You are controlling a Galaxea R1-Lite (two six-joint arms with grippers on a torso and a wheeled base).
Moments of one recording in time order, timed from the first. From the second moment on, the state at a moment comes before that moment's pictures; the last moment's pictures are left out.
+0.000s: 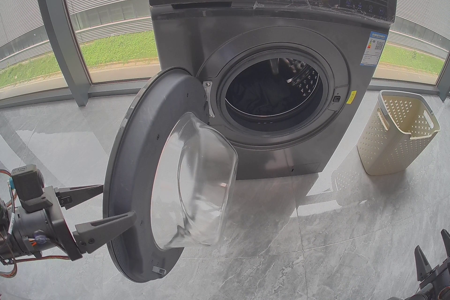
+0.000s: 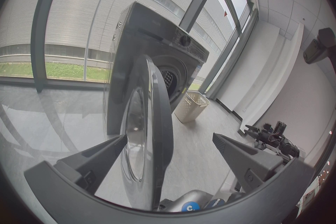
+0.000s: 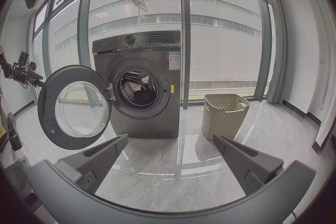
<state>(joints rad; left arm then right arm) -0.47 1.00 -0.38 -0.42 -0.28 -0.22 0.00 0.02 -0.02 0.03 -0.01 0.00</state>
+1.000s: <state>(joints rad) -0.36 1.07 -0.39 -0.42 -0.16 -0.09 0.00 0.02 -0.02 0.03 -0.01 0.00</state>
